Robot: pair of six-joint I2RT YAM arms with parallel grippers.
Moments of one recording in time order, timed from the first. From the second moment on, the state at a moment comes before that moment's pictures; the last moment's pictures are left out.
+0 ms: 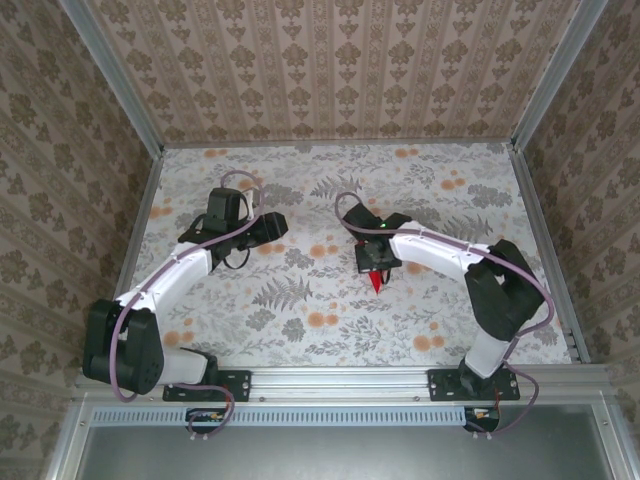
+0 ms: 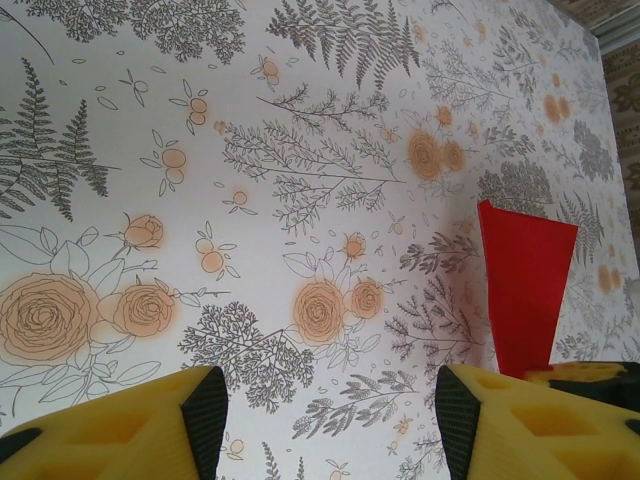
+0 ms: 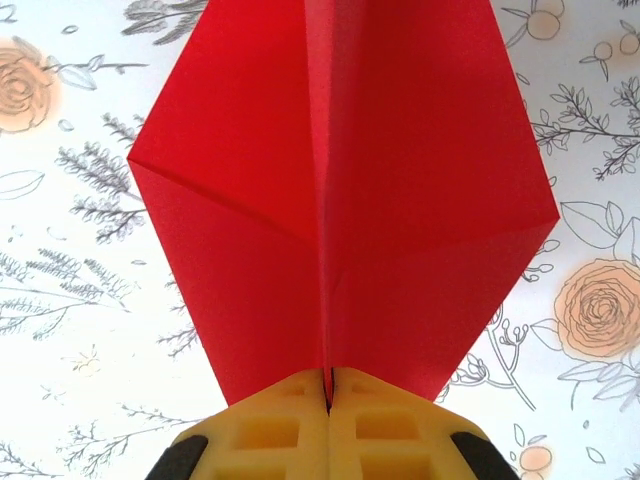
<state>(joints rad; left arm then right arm) -0.34 1.33 0.86 -0.28 0.38 -0.55 0.64 1.72 1.17 -0.77 0.20 0.58</state>
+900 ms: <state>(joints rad) -0.34 1.32 0.87 -0.29 0.38 -0.54 0.57 1.82 1.12 -0.66 0.08 0.58</state>
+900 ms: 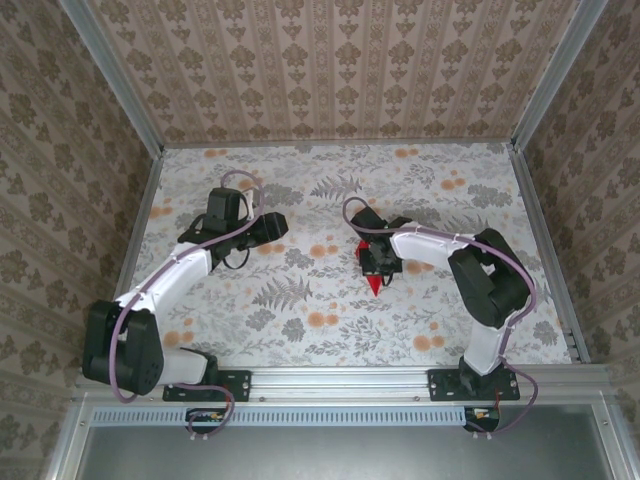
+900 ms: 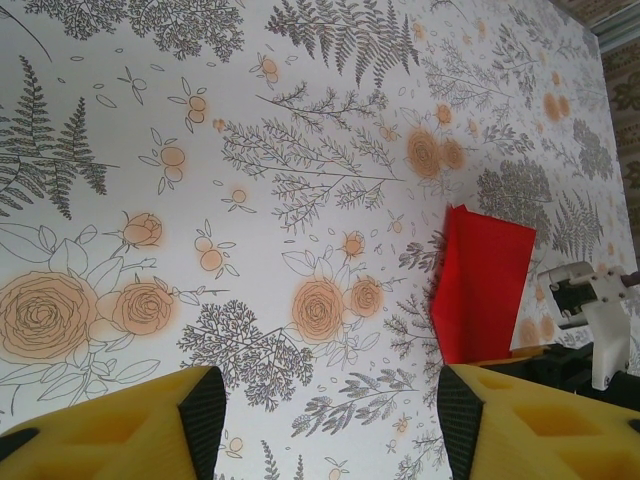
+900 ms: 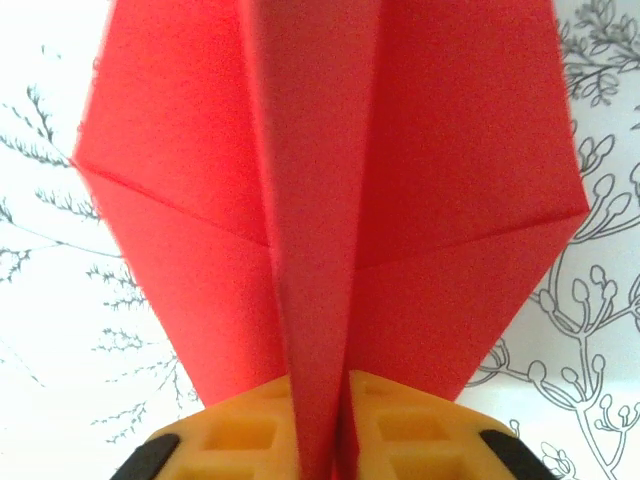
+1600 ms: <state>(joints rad) -0.33 1.08 0.87 -0.29 0.29 -0.34 0.37 2.16 1.64 -0.81 0.08 0.45</state>
